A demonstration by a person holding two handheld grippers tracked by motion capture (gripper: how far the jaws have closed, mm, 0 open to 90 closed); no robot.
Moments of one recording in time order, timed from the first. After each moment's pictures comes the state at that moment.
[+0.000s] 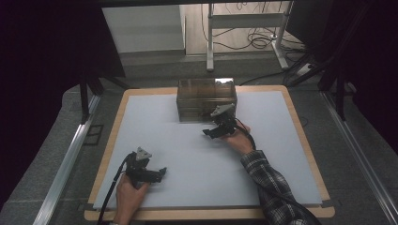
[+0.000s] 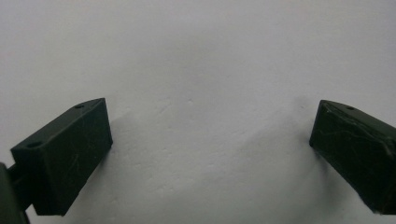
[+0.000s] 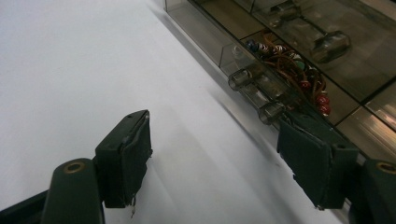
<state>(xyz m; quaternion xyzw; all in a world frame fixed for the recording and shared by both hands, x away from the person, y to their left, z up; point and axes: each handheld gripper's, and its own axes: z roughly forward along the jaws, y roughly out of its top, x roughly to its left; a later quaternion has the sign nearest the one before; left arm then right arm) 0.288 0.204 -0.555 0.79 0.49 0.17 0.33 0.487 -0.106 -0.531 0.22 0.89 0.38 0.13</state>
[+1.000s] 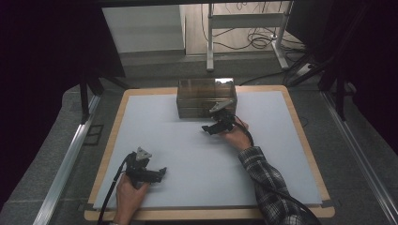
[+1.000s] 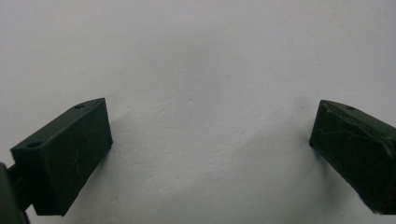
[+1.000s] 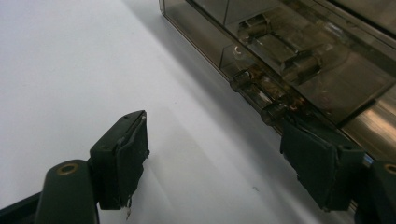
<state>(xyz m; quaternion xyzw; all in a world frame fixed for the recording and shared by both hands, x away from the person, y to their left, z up) 0.288 0.204 -0.555 0.79 0.49 0.17 0.33 0.503 -0.101 -0.532 0.24 0.88 0.38 0.14</state>
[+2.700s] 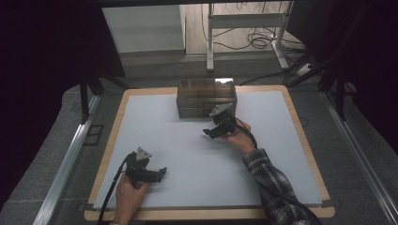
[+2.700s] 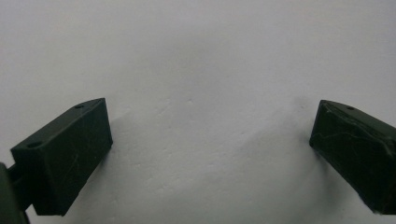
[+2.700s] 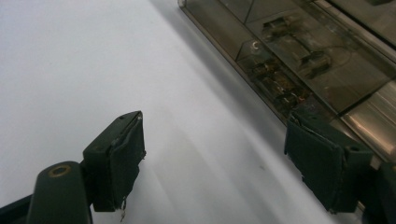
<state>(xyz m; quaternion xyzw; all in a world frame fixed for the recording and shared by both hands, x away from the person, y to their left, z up) 0.288 0.204 -0.555 0.79 0.49 0.17 0.33 0.484 -0.103 -0.522 0.21 0.90 0.36 0.16</state>
